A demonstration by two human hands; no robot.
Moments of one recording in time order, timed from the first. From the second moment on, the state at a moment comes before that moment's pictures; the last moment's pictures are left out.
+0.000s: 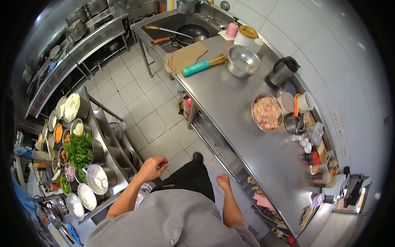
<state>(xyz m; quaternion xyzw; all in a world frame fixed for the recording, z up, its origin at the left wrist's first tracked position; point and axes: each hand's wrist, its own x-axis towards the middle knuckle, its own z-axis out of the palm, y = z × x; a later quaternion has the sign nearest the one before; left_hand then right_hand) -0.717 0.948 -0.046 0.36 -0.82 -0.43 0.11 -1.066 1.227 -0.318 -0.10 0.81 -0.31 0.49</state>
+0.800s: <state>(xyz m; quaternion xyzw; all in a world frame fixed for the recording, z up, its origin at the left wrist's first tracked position) -0.638 0.640 -0.017 0.68 -0.57 -0.34 0.30 -0.870 0.425 -0.129 -0.59 0.43 -0.10 0.68</state>
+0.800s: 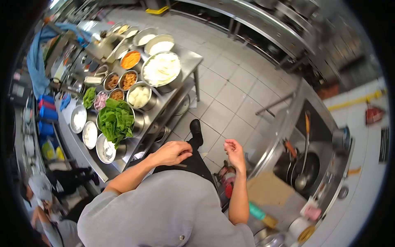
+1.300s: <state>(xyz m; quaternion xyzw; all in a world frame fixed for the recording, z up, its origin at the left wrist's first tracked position) -0.485 0.532 -0.011 0.85 -0.30 0.05 0.43 -0.559 0.277 -0.095 -0.76 0.19 0.04 0.62</state>
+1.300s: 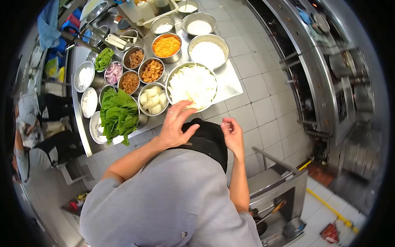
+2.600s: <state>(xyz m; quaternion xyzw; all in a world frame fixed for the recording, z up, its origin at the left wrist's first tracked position) -0.433 0.455 -0.016 0.89 0.12 0.11 0.43 -0.290 0.164 -0.081 -0.77 0.11 0.16 0.61</state>
